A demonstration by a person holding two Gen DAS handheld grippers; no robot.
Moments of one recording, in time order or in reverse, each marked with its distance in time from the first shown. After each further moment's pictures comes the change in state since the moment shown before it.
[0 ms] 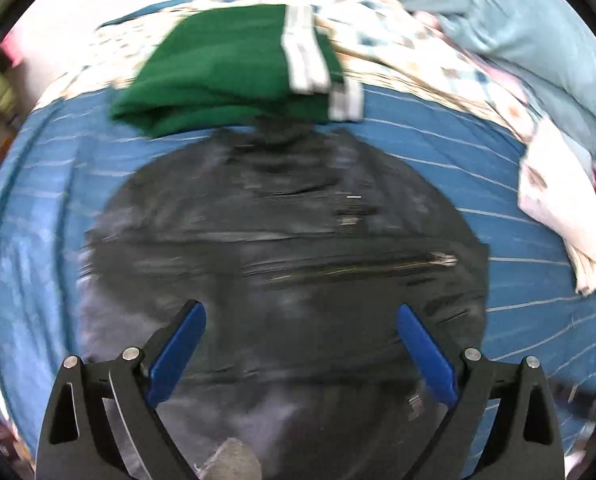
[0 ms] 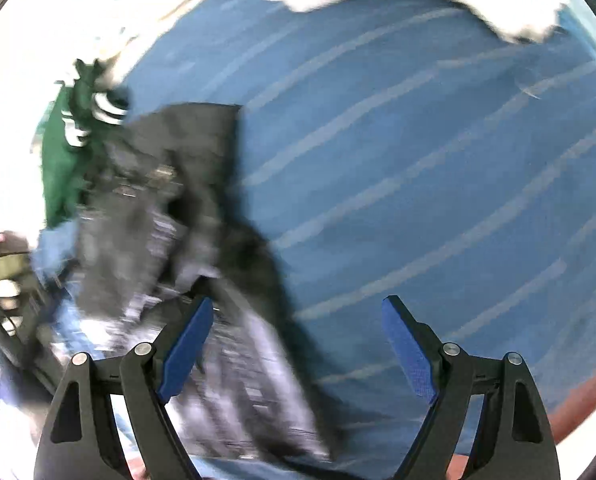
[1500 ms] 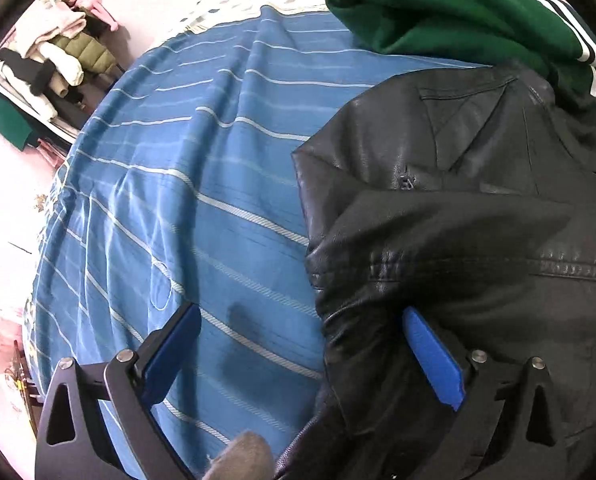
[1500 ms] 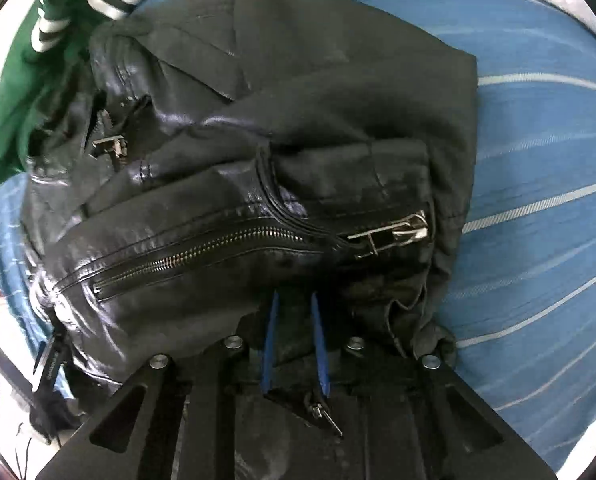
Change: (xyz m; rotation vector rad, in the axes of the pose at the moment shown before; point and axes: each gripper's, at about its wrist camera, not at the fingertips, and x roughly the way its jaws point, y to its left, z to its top) left arm 0.106 0.170 -0.029 -0.126 0.033 0.398; right arm 0.158 0.136 0.014 -0.145 0.172 -0.229
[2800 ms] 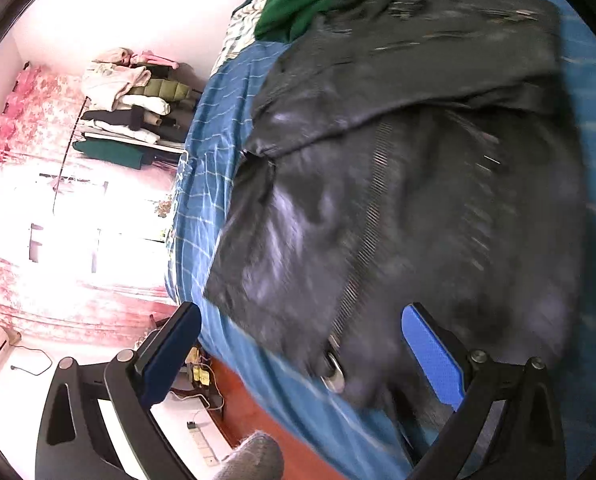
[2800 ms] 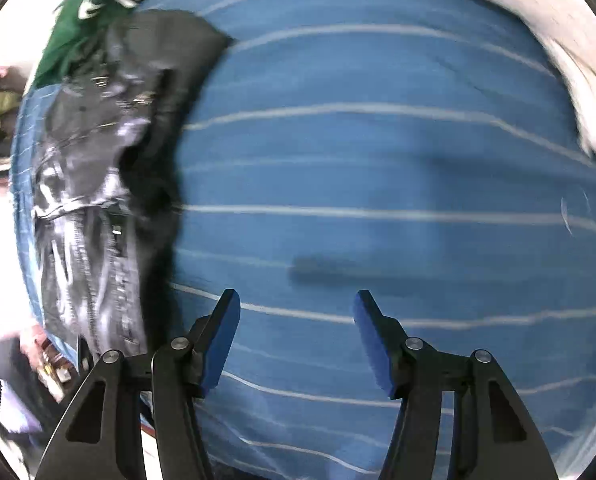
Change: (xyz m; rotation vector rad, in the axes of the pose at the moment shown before) left arm -0.209 -0.232 -0.208 0.207 0.099 0.517; right arm -0.068 -0.234 -0.023 -0.297 0.030 0.024
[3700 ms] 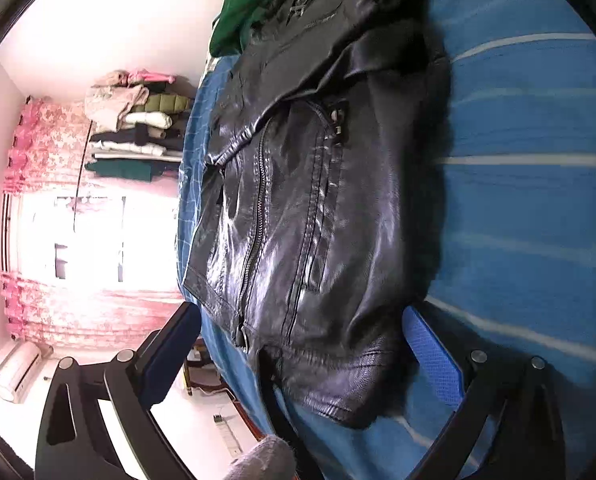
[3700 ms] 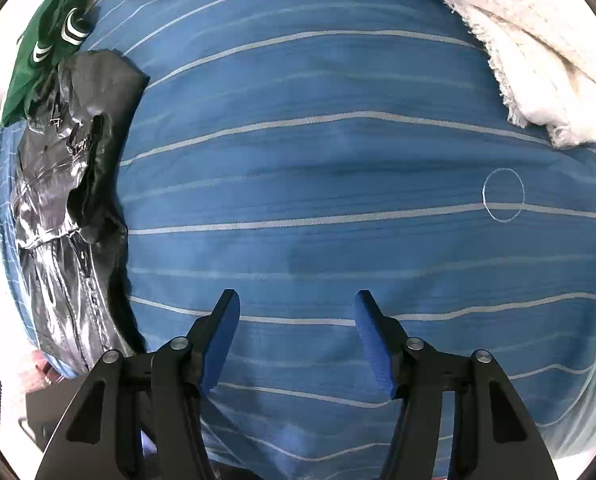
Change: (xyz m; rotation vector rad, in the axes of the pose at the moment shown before) left arm -0.008 -0.114 0.008 0.071 0.037 0.124; right arm -0.027 -0.049 0.010 0.081 -0.005 -0.049
